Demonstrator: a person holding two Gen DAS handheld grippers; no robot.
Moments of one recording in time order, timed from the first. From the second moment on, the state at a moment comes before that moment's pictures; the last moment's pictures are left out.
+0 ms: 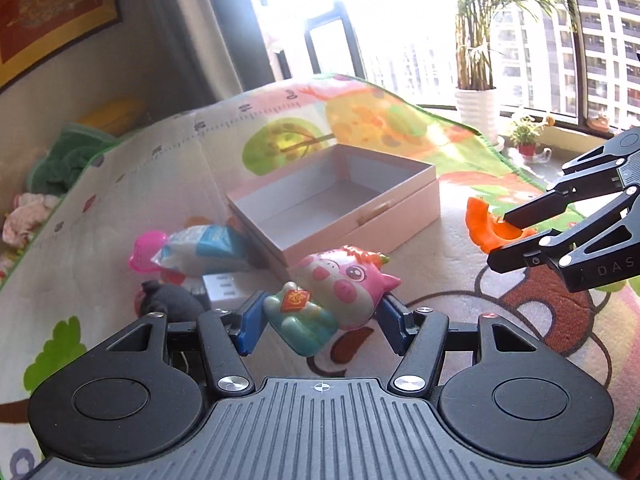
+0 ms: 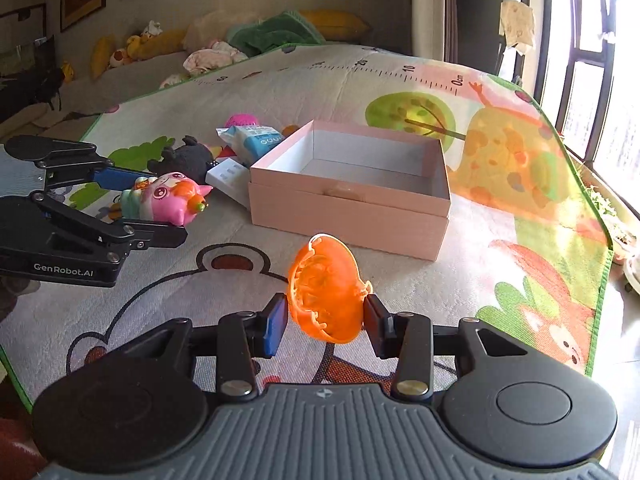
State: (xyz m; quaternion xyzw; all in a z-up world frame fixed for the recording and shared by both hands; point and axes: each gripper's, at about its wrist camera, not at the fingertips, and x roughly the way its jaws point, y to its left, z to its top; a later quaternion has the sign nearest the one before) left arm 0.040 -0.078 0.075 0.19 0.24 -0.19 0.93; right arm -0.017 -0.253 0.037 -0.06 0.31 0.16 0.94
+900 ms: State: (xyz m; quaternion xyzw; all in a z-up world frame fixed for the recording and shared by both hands) left arm 0.096 0.007 0.063 0.11 0.25 -0.07 0.96; right arm 0.138 -0.237 0.078 -0.03 0.25 0.10 0.96
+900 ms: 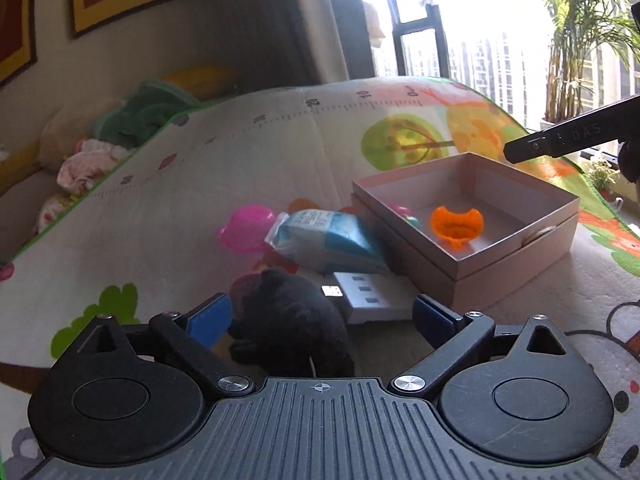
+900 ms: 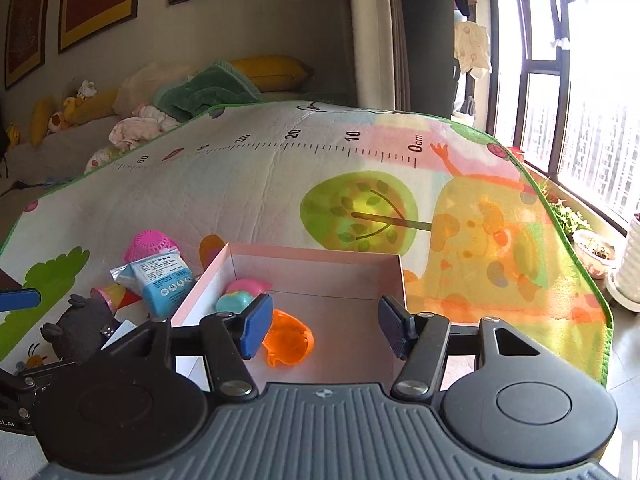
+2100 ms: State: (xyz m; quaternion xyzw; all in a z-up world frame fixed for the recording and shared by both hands) left arm 0.067 0.066 0.046 0.00 0.29 -0.03 0.96; right arm 0.040 -0.132 0.049 -0.12 0.29 0.24 0.92
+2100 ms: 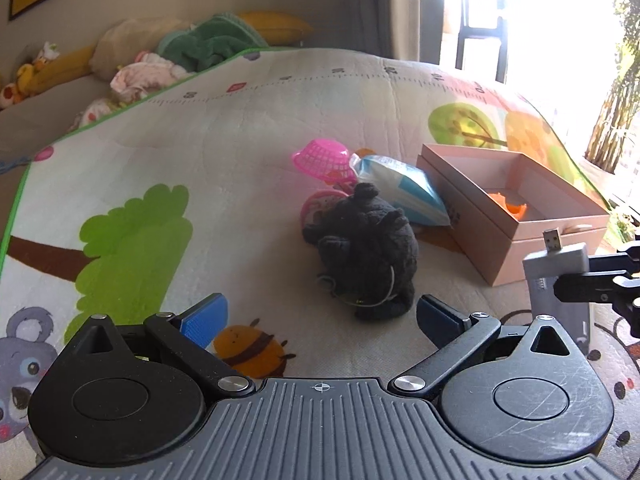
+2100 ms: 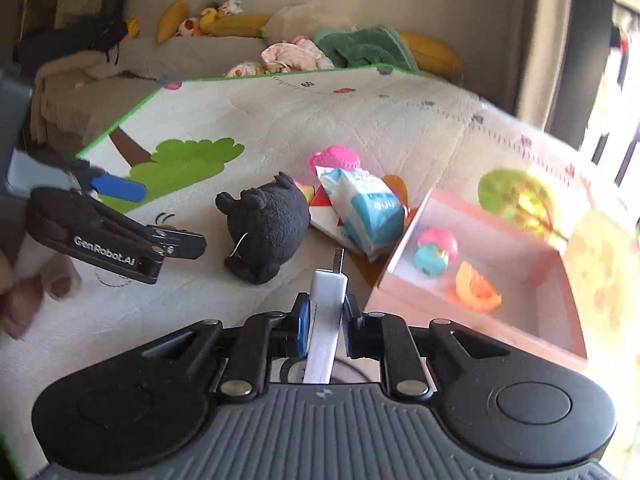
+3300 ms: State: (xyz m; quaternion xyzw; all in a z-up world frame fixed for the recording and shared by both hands) left arm 0.102 -0.007 0.037 0.12 0.29 -0.05 0.95; right arm -0.024 -0.278 -0.020 0.09 0.33 0.07 0.94
